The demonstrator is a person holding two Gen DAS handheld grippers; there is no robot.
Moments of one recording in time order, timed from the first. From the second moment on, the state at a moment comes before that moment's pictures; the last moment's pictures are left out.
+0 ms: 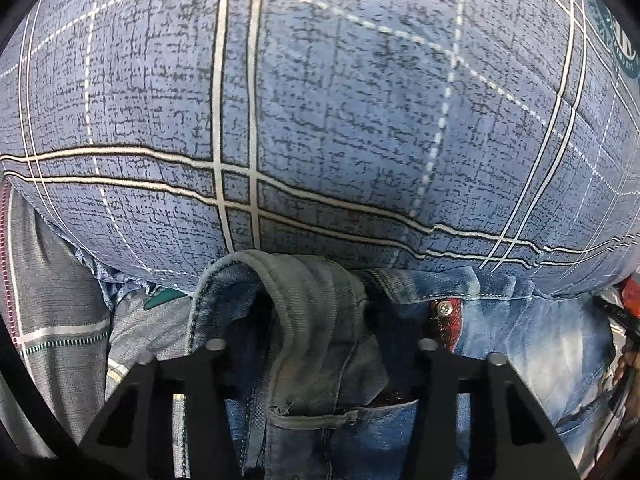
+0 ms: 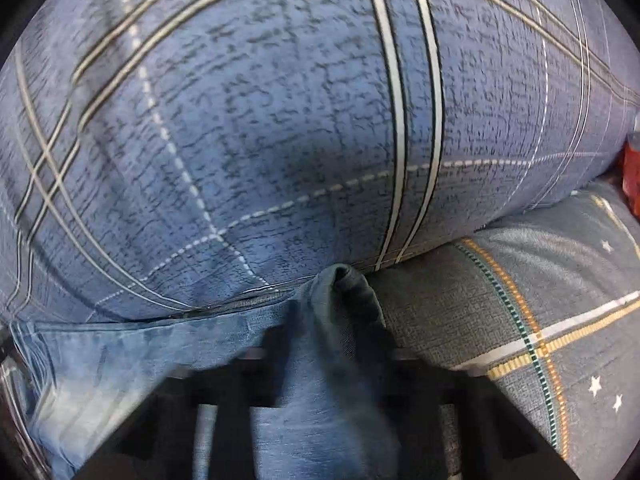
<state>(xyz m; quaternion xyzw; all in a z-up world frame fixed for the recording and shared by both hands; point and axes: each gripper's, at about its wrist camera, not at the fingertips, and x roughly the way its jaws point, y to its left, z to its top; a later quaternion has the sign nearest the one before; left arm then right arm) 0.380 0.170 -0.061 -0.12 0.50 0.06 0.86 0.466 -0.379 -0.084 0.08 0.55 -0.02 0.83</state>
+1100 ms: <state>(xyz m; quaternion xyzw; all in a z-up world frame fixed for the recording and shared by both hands) 0.361 0.140 -0.034 -0.17 0.45 -0.01 0.88 0.509 -0.379 -0.134 0.09 0.56 -0.01 0.83</state>
